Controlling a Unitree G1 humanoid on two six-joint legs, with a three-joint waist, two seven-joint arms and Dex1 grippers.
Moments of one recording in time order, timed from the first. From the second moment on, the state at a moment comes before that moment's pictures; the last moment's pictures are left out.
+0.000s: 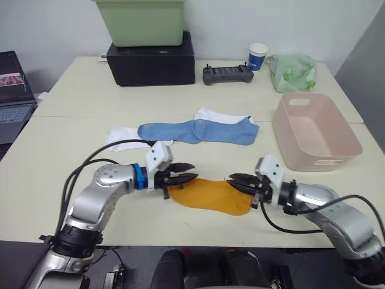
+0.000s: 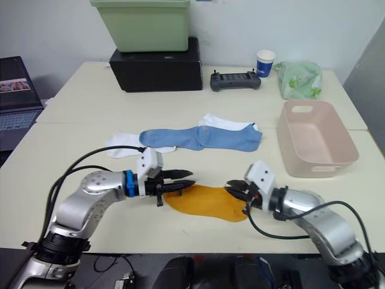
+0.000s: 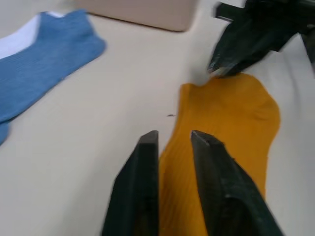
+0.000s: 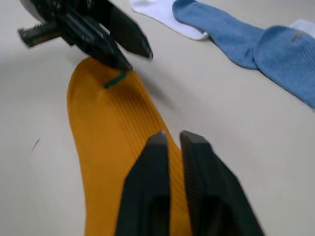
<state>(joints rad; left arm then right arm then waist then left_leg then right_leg) -0.32 0.60 -0.19 -0.16 -0.35 0.37 -1.05 -0.19 -0.64 0.26 -0.45 0.42 0.53 0.65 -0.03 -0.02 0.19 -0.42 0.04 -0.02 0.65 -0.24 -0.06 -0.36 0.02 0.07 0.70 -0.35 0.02</state>
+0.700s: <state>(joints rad) -0.22 0.64 -0.16 -0.06 -0.28 0.17 -1.06 -0.06 -0.64 0.20 -0.38 0.34 0.36 0.78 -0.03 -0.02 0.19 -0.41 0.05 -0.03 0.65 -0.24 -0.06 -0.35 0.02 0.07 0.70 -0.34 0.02</state>
